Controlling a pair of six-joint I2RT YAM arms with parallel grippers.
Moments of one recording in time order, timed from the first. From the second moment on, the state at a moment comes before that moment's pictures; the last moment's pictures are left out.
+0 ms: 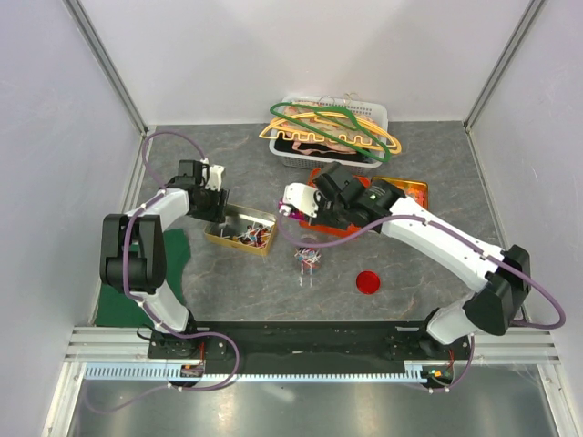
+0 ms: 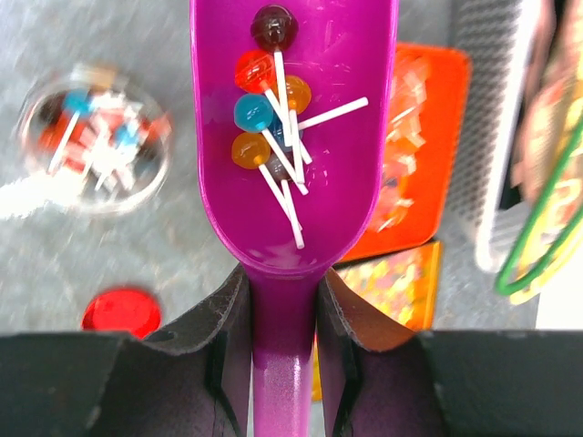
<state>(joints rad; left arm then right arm) -0.04 1.71 1.04 -0.39 0.14 0.20 0.83 1.52 1.45 -0.85 0.11 -0.62</state>
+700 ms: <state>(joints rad) 0.07 1.66 1.04 -0.39 0.30 0.20 0.83 1.34 1.25 -0.96 0.05 -0.64</state>
